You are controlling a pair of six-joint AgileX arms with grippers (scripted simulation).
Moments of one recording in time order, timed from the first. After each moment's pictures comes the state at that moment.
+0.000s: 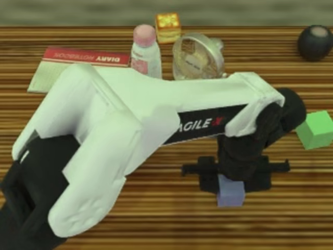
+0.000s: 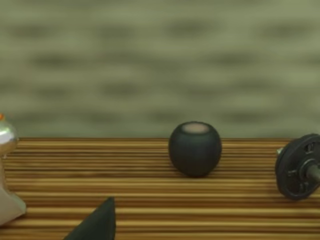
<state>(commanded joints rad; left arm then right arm) -0.98 2.39 1.87 -1.04 -0.02 -0.97 0.00 0.00 0.00 0.00 0.00 0.00</state>
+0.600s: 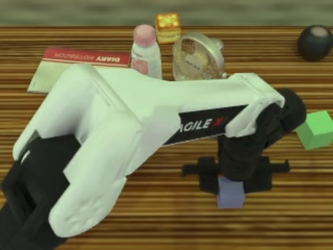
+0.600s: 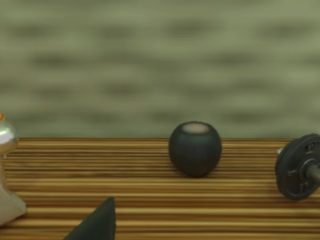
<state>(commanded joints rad) -0.98 2.39 1.87 -1.04 -0.02 -0.97 0.00 0.00 0.00 0.00 0.00 0.00</state>
